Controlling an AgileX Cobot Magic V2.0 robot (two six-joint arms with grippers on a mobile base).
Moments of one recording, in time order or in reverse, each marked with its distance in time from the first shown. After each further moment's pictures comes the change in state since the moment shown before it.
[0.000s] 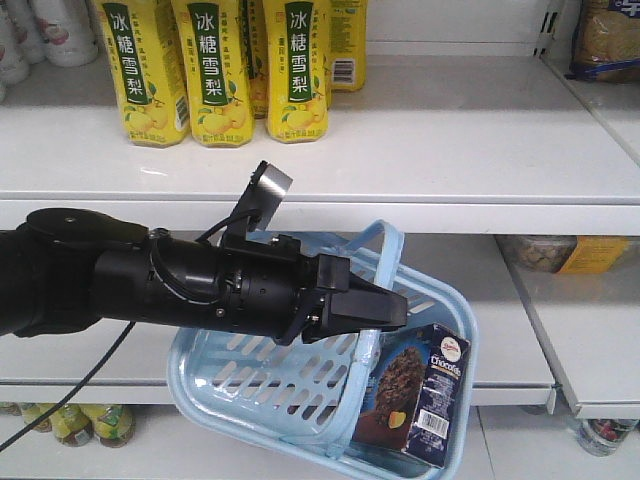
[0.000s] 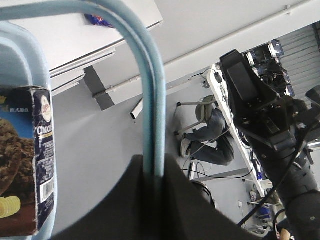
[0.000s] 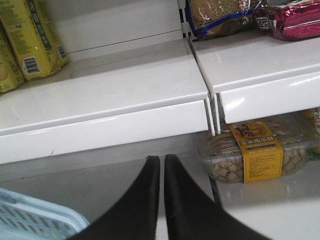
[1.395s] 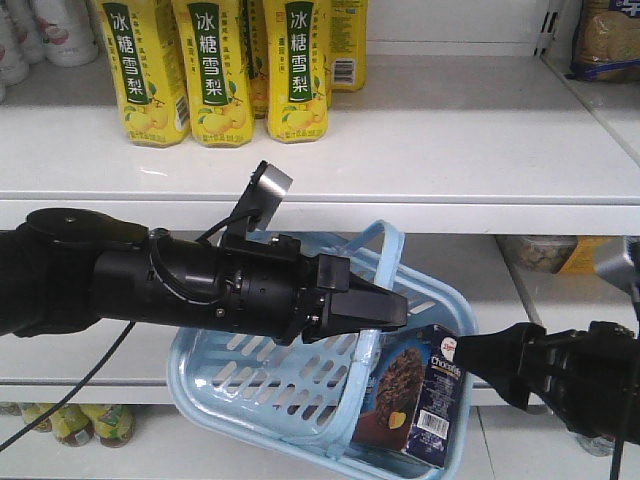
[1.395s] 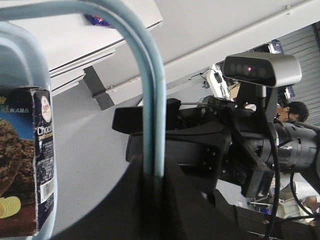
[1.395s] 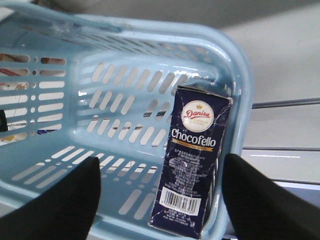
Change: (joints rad) left arm 0.000 0.000 0.000 0.000 0.000 0.000; right arm 0.258 0.490 -0.210 0.538 0.429 -0.129
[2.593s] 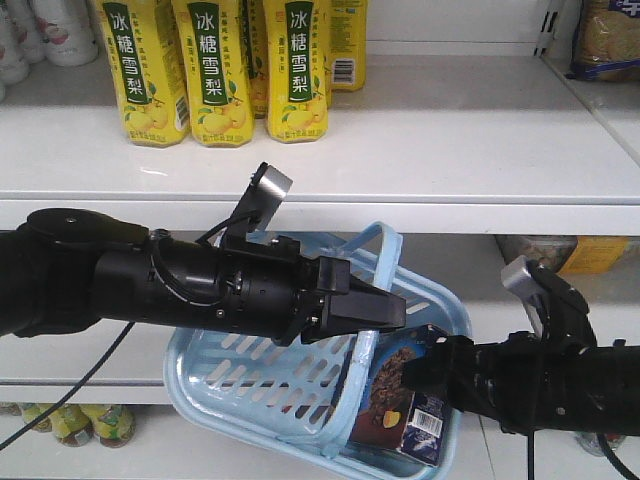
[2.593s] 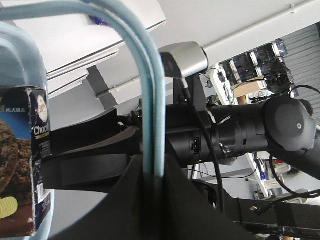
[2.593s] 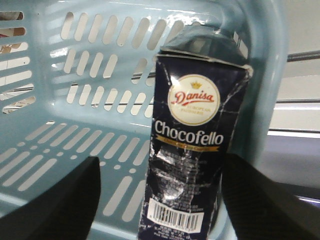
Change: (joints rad) left arm 0.000 0.000 0.000 0.008 -0.007 0.000; right arm 0.000 0.313 -0.004 0.331 0.010 -0.316
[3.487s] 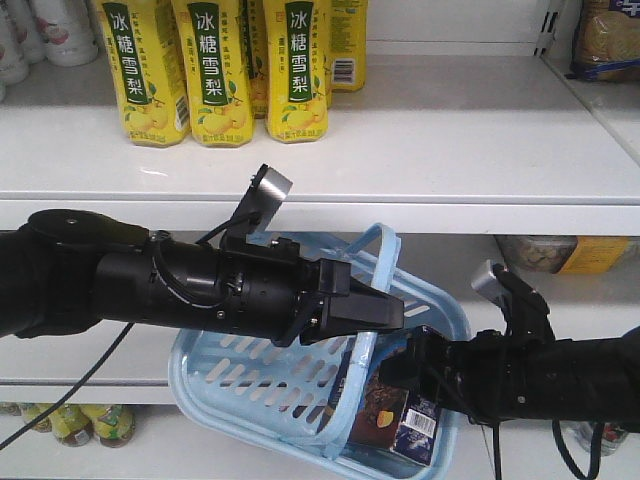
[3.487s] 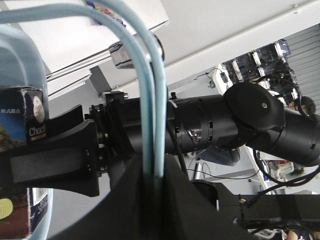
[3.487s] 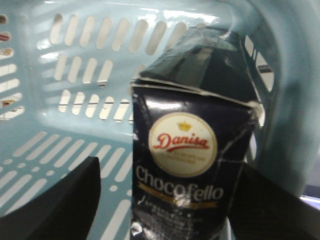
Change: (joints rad) left arm 0.000 0.001 0.002 0.007 -0.011 0.000; right arm 0.000 0.184 -0.010 0.284 -0.024 -0.304
